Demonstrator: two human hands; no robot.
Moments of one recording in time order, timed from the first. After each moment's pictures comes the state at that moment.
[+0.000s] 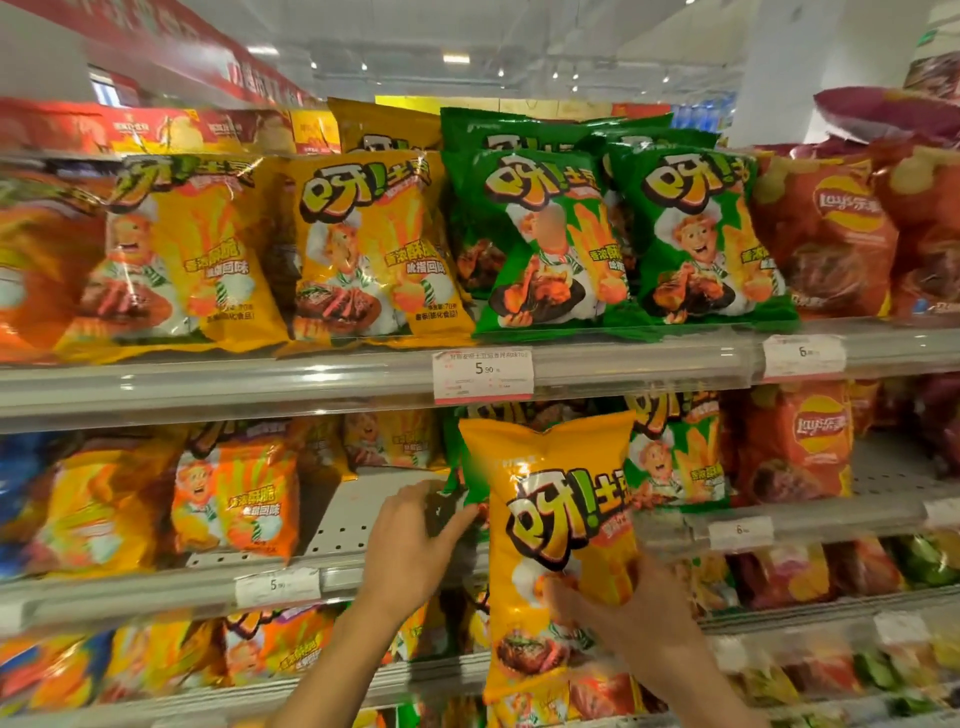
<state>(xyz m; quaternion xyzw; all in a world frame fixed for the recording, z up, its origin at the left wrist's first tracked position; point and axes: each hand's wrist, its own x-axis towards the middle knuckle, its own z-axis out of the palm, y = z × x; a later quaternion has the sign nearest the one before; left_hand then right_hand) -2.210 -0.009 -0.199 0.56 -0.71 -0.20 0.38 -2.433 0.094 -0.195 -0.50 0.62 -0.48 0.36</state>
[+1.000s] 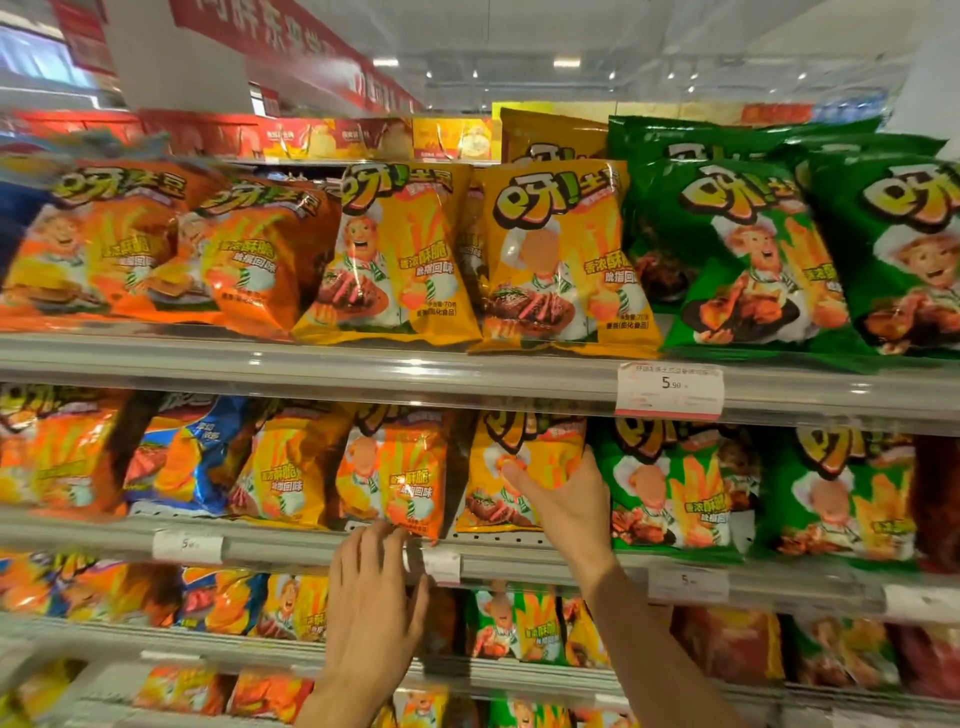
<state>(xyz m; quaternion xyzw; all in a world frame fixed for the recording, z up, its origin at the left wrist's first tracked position) -2.047 0.039 -0.255 0.69 -0.67 0.13 0.24 -2.254 -0.032 -0.173 -0.52 0.59 -0.52 0.33</state>
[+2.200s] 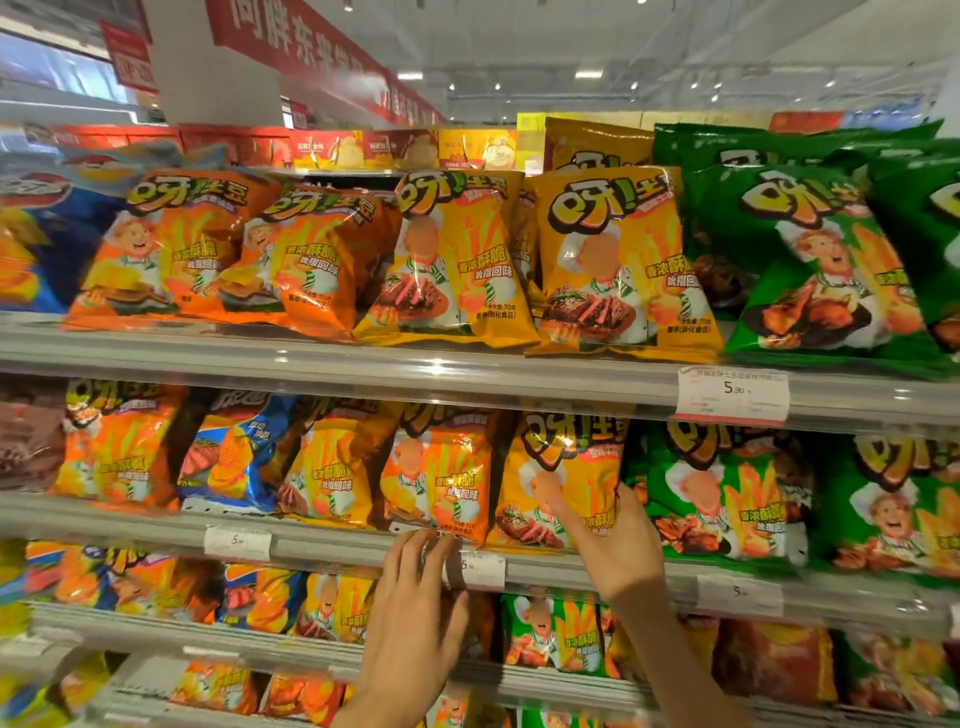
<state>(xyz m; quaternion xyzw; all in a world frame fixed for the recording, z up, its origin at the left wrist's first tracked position) -2.029 0.049 -0.262 0.62 -0.71 0.02 0.33 -2.249 -0.007 -0.197 -0.57 0.66 -0.42 0.24</state>
